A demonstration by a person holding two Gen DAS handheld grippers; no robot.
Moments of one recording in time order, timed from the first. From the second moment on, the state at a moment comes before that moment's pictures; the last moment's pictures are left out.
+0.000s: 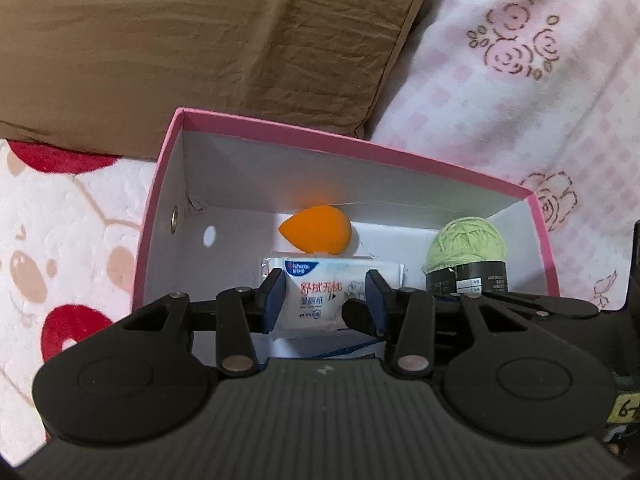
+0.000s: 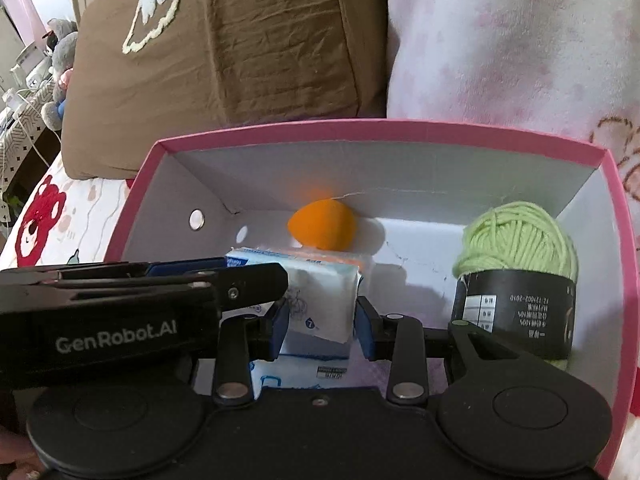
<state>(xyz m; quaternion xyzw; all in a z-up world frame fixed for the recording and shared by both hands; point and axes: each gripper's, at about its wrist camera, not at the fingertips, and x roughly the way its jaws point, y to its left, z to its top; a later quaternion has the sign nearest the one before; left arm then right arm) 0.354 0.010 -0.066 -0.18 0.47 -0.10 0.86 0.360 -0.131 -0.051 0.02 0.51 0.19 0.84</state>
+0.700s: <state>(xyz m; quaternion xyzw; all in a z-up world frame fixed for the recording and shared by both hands) 0.321 0.009 -0.034 -0.15 0.46 -0.10 0.87 0.317 -0.154 -0.014 -0.03 0.44 0.17 0.88</state>
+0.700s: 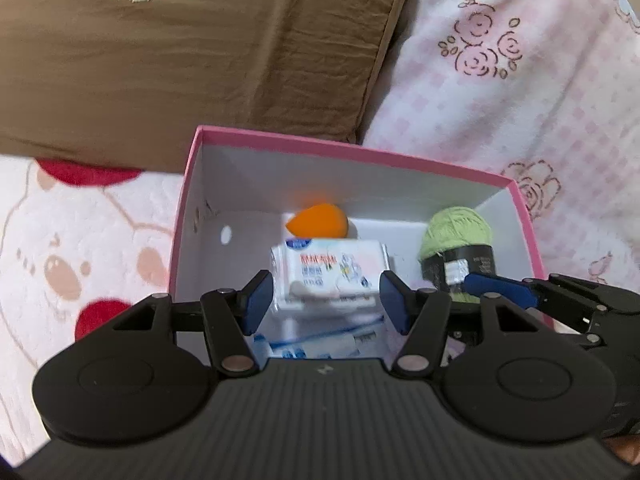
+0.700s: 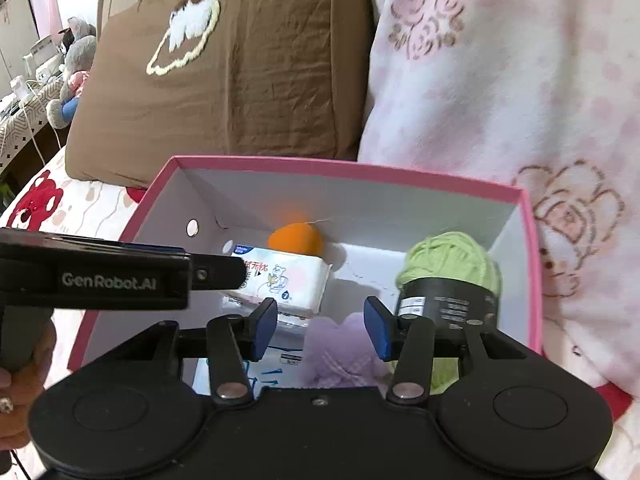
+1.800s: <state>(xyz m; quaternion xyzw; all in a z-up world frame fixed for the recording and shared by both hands) 0.175 0.020 0.056 -0.12 0.45 -0.09 0.88 0.176 -0.179 0.075 -0.09 0.37 0.18 0.91</state>
